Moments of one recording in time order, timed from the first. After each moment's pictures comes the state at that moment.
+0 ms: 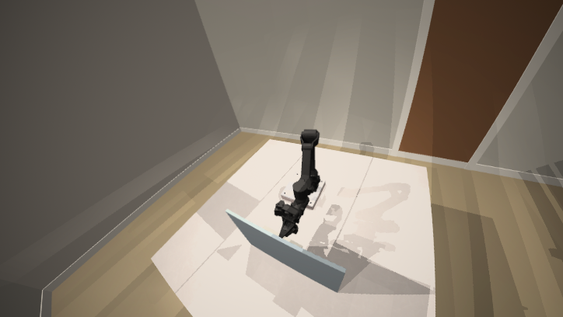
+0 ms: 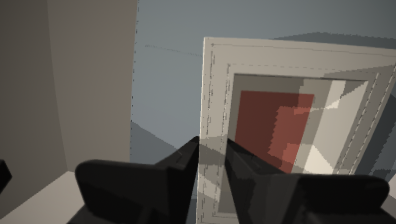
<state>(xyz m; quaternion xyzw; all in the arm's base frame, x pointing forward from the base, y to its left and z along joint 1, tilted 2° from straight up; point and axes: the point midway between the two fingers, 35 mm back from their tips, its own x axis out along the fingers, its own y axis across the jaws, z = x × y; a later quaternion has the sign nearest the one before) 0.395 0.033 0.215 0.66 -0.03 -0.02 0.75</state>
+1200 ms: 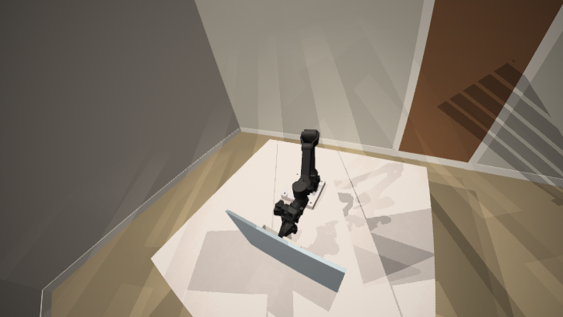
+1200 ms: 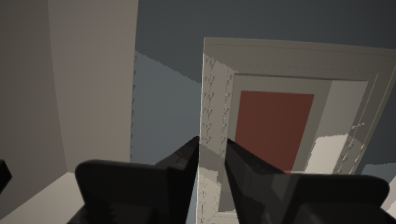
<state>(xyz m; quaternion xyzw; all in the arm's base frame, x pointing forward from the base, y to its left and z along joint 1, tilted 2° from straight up) 0.395 0.030 0.216 0.66 -0.03 -0.02 0.75</state>
